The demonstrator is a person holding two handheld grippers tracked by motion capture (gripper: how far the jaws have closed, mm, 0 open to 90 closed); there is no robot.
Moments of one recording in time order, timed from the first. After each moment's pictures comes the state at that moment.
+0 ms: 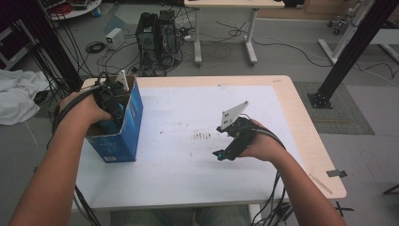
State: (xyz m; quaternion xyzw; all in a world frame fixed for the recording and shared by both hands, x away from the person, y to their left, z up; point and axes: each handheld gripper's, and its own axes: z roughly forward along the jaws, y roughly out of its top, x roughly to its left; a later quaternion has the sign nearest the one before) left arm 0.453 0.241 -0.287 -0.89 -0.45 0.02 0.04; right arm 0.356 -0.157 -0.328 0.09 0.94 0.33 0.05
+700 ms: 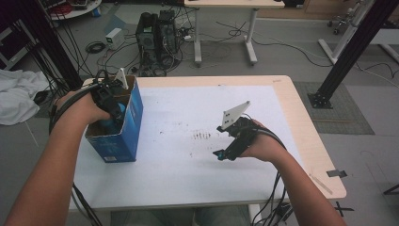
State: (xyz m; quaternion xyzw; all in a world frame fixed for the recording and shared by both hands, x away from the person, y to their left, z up) left arm 0.443 0.238 -0.272 -0.90 -0.44 0.00 0.03; right arm 0.354 -0.159 -0.326 0.09 0.93 0.34 0.05
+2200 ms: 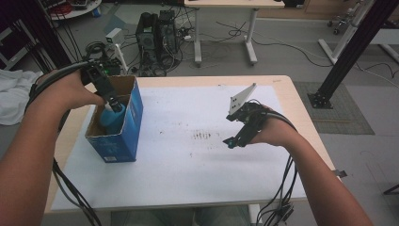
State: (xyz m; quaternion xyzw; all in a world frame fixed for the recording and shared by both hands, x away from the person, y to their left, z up) left arm 0.417 0.211 -0.183 -0.94 -0.34 -0.01 -0.02; right arm 0.373 -0.176 -0.285 0.09 0.95 0.29 0.05
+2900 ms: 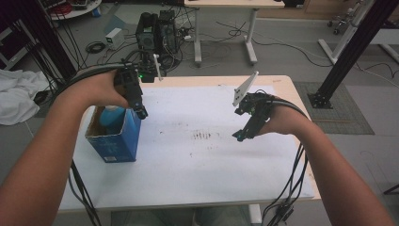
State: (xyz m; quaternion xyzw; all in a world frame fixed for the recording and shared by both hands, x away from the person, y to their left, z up) left arm 0.414 0.135 -0.191 -0.99 -0.15 0.00 -0.02; right arm 0.386 -0.183 -0.258 0.08 0.97 0.22 0.05
